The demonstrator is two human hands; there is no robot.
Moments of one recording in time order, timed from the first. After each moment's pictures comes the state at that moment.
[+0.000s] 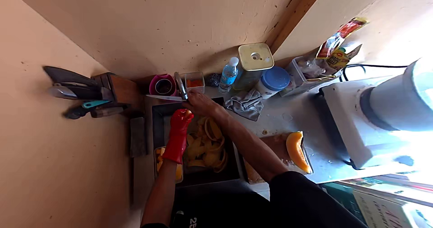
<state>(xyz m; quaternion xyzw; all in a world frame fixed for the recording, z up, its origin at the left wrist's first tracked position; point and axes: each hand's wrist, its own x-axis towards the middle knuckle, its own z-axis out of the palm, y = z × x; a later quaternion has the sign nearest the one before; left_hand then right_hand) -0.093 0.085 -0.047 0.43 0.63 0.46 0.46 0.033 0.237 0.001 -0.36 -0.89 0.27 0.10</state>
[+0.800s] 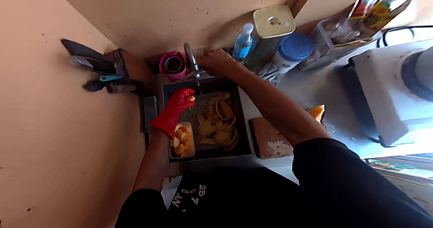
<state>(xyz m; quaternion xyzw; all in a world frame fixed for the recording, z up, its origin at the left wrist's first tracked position) -0.166 0.128 -0.049 0.61 0.62 0.22 0.44 0.045 0.271 0.029 -0.32 -0.94 0.08 -0.02</state>
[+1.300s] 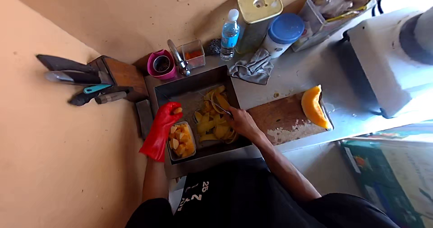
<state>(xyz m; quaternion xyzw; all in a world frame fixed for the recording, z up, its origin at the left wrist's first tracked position) -0.185 0.075 -0.041 0.63 0.66 0.14 0.38 0.141 0.037 -0.044 -0.61 -0.68 0.38 0.12</state>
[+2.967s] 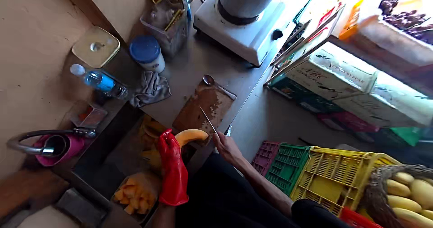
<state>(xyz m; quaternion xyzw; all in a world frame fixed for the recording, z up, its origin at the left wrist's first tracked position) 0.091 -0.002 -0.044 0.60 0.62 0.26 0.43 0.260 -0.128 -0.060 -0.79 -0.33 0.43 0.28</state>
